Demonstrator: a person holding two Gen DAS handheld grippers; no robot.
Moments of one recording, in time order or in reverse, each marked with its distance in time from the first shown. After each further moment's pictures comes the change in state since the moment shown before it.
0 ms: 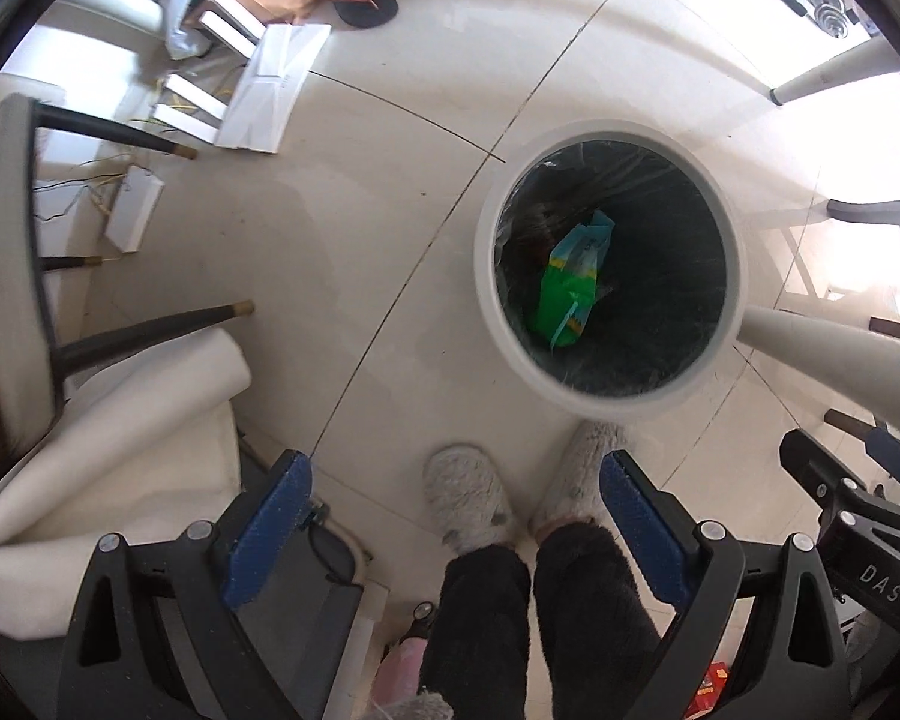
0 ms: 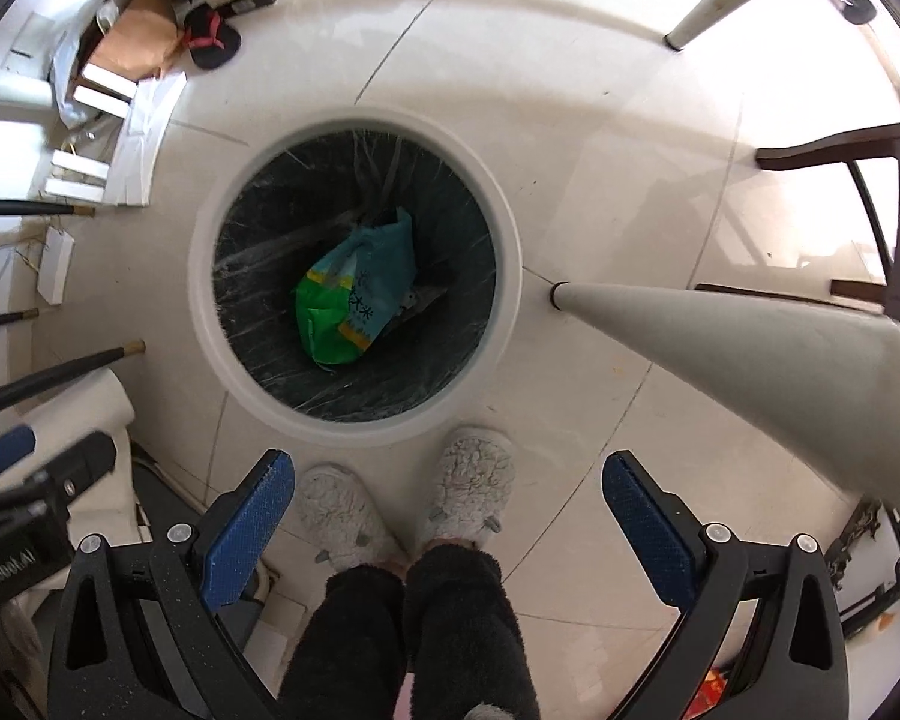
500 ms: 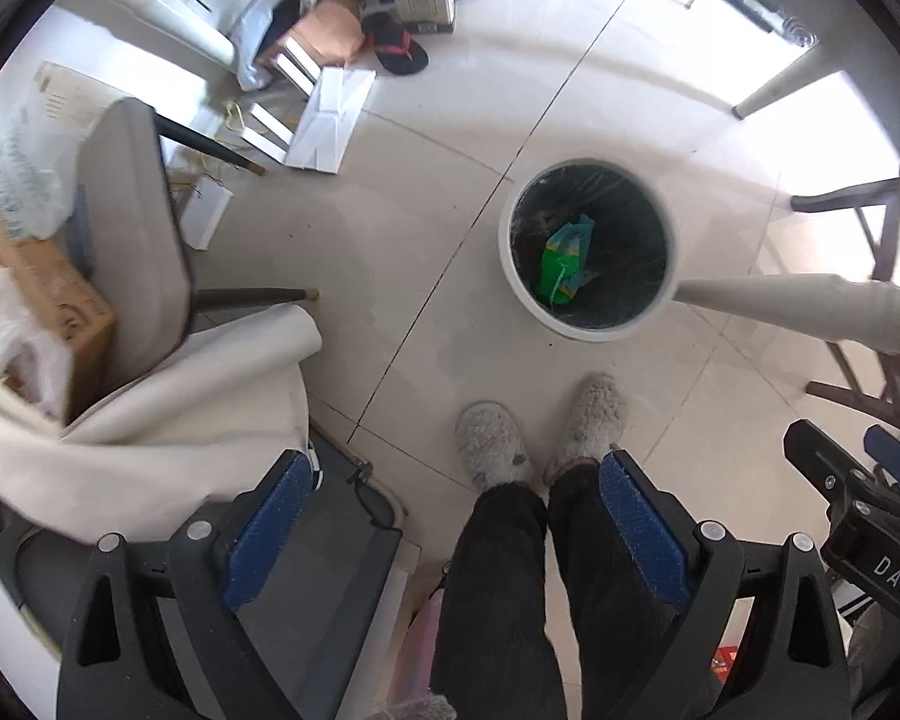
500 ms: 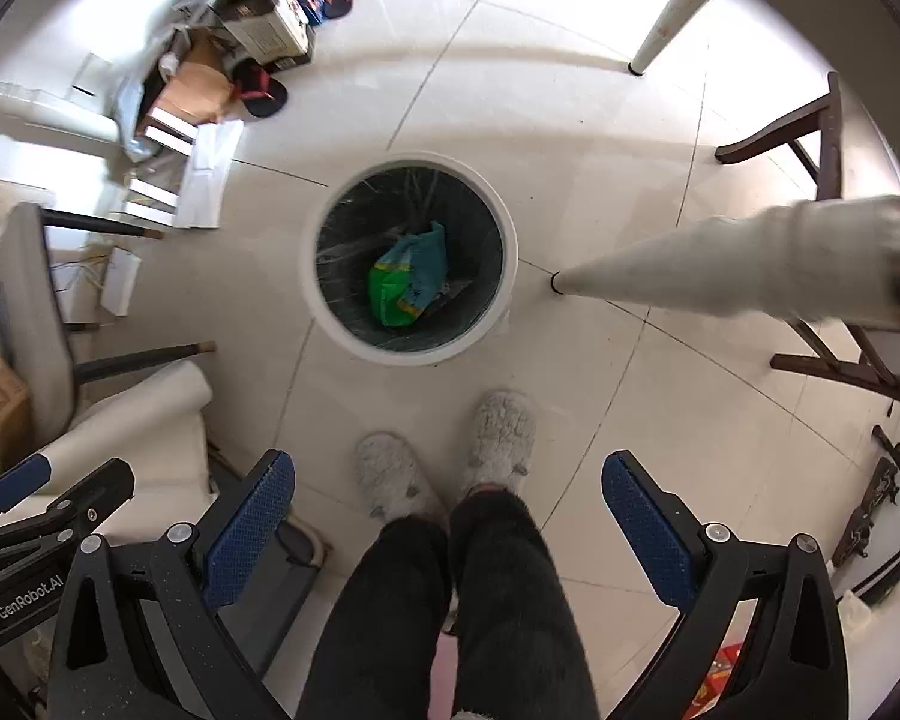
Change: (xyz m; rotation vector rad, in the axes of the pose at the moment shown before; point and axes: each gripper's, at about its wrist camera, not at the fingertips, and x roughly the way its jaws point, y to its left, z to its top) left arm -0.146 0.017 -0.088 0.012 -0.079 0.030; right arm -0.161 0.006 -0.092 0.047 -0.077 0.079
